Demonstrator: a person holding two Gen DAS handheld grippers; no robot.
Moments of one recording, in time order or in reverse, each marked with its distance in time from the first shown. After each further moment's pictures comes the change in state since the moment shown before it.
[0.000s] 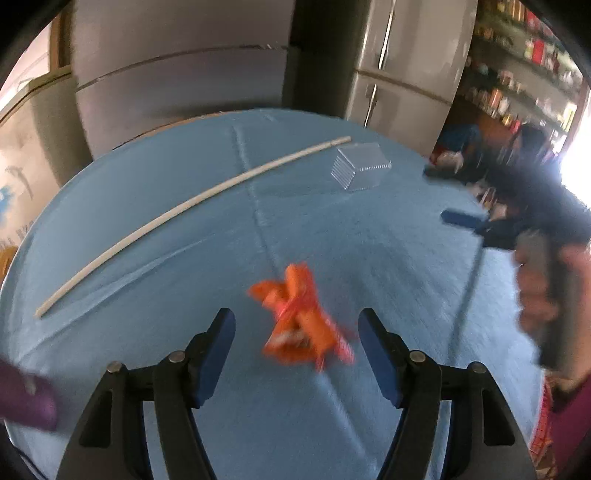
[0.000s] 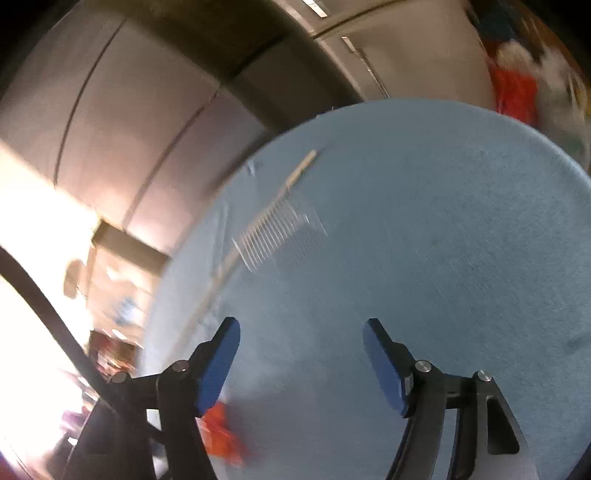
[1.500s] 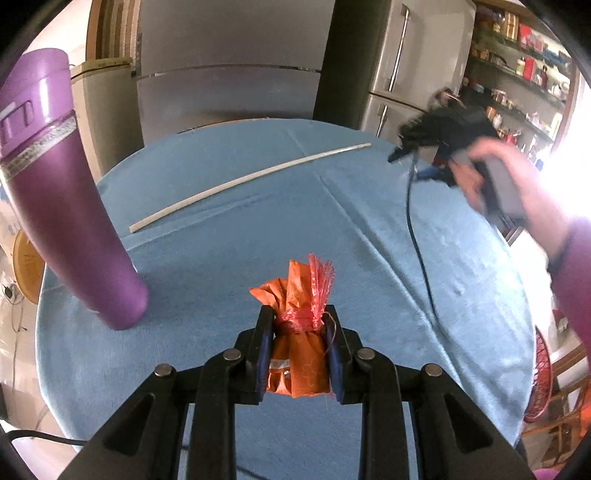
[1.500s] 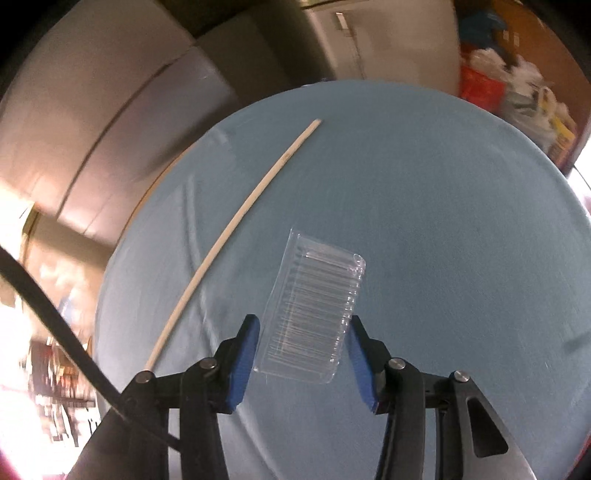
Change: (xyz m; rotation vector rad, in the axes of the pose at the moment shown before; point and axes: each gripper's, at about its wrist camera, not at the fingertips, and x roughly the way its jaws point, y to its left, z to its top) left arm -0.123 0.079 -0.123 -0.051 -0.098 -0.023; right arm 0.036 0.100 -0.041 -0.088 0.090 -0.313
